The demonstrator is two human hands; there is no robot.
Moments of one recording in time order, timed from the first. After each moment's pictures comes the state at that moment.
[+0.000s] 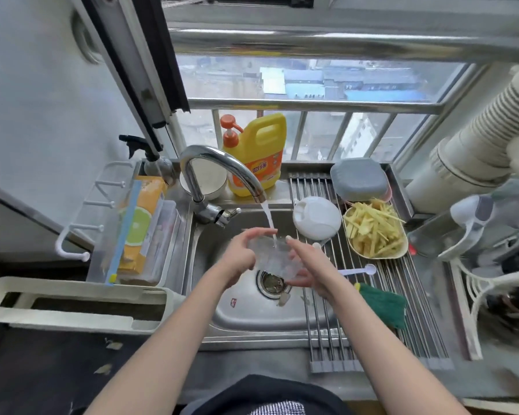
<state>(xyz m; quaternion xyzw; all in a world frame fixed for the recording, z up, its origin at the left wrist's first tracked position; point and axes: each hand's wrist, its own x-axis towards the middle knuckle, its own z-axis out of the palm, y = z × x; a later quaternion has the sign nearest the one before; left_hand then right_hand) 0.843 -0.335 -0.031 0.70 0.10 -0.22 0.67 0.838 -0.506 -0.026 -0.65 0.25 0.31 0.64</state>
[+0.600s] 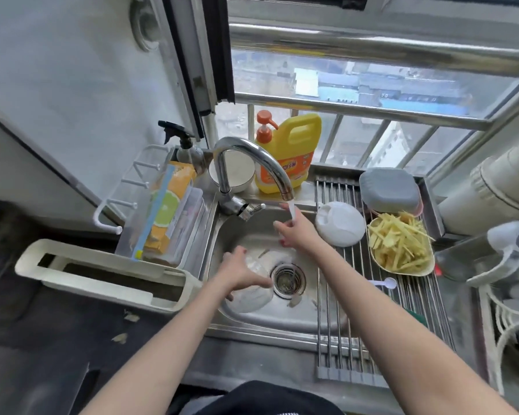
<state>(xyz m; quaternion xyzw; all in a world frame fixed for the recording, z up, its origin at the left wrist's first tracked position) 0.809 -0.308 -0.042 0.84 0.24 -0.31 0.38 0.902 -0.451 -0.037 -0.85 0.00 0.24 0.46</state>
